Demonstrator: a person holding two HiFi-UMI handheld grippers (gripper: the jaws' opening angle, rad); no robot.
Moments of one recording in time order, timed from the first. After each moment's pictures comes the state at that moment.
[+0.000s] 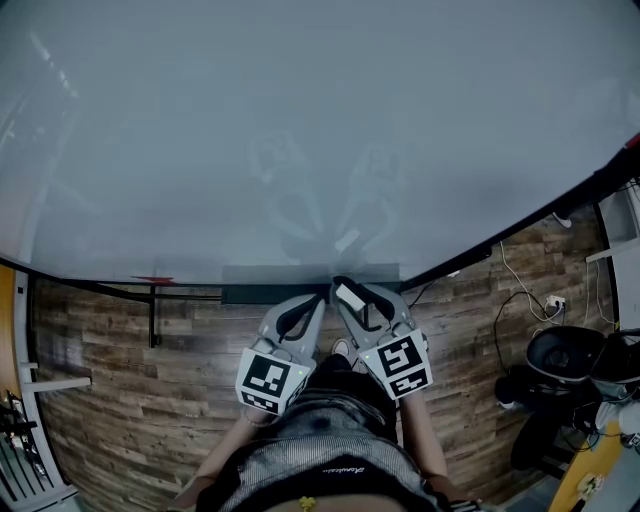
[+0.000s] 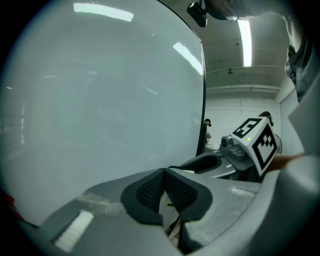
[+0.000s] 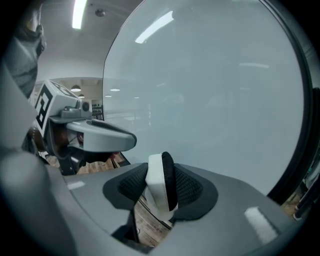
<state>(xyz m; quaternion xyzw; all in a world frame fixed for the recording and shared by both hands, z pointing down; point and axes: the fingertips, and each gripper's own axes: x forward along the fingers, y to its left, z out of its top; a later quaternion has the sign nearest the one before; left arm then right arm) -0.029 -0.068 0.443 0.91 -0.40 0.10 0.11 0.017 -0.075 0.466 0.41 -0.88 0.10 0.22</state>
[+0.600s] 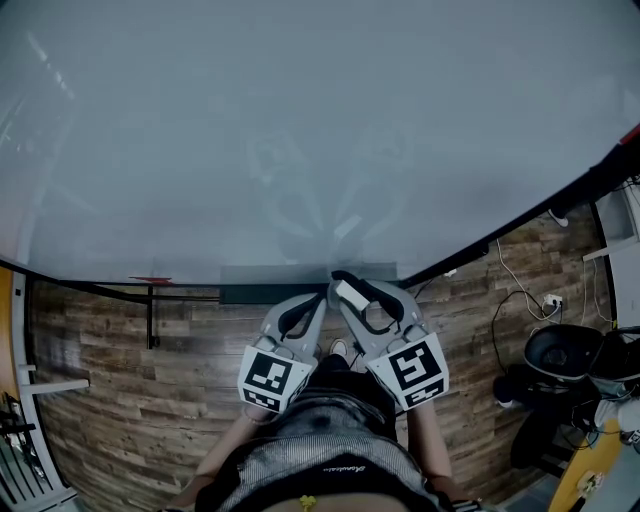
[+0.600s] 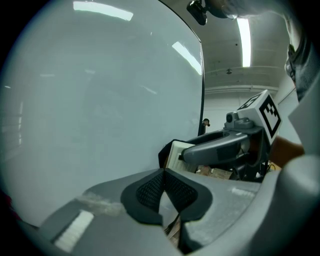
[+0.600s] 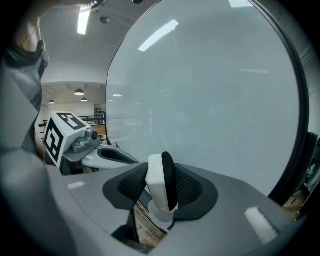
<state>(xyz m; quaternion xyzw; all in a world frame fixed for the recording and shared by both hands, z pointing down) -0.024 -0.067 0.445 0.91 -0.39 0.10 0.11 0.014 -0.071 0.408 0.40 -0.89 0.07 0.19</state>
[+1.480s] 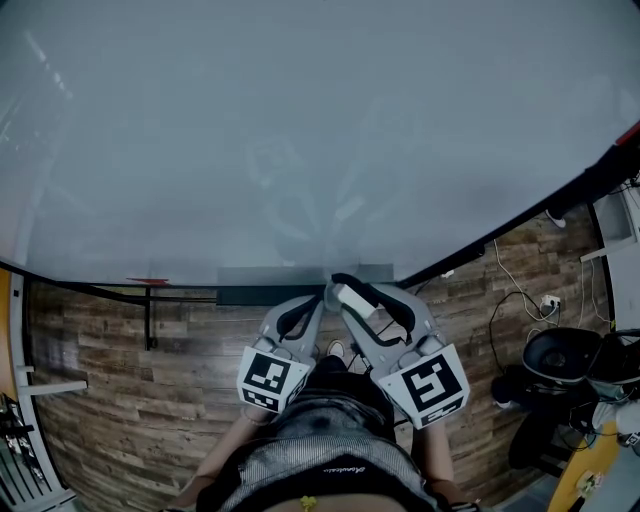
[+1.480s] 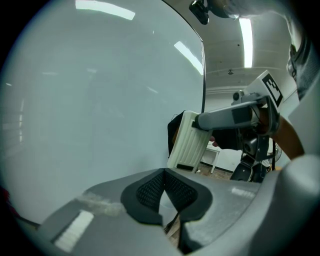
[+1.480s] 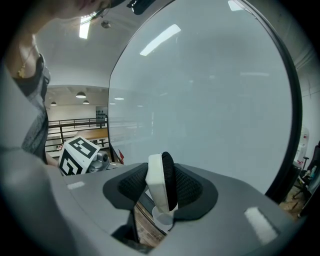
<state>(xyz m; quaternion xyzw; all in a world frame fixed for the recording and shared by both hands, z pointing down) -0.022 -0.064 0.452 0.91 -0.39 0.11 0.13 0.016 -0.057 0.358 0.40 -0.89 0.07 0.19</state>
